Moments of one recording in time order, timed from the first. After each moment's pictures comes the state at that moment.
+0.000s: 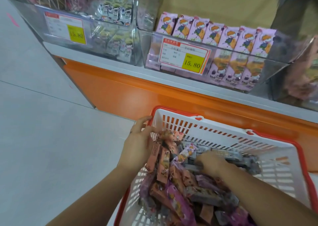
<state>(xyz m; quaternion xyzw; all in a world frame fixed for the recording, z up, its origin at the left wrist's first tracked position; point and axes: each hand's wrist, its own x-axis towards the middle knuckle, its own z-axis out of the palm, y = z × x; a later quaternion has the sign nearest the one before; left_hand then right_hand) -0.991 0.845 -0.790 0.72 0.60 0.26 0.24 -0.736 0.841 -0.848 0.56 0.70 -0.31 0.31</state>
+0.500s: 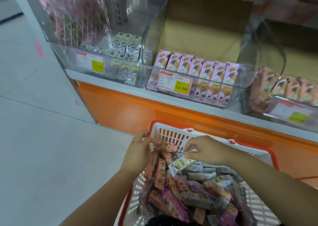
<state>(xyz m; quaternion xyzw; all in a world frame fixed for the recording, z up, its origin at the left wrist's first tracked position) -0.993 0.840 -0.776 0.71 0.60 0.24 0.28 -0.765 0.851 -0.678 0.54 0.74 -0.39 0.09</state>
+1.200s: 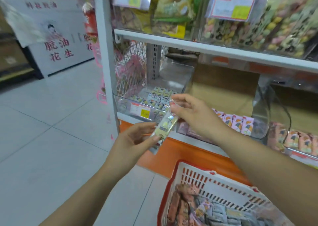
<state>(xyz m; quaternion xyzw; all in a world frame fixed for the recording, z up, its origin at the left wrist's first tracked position) -1.085 0.826 -0.559 0.53 0.48 0.55 0.44 -0.904 0.901 -0.507 0.44 0.73 -0.39 -0.36</state>
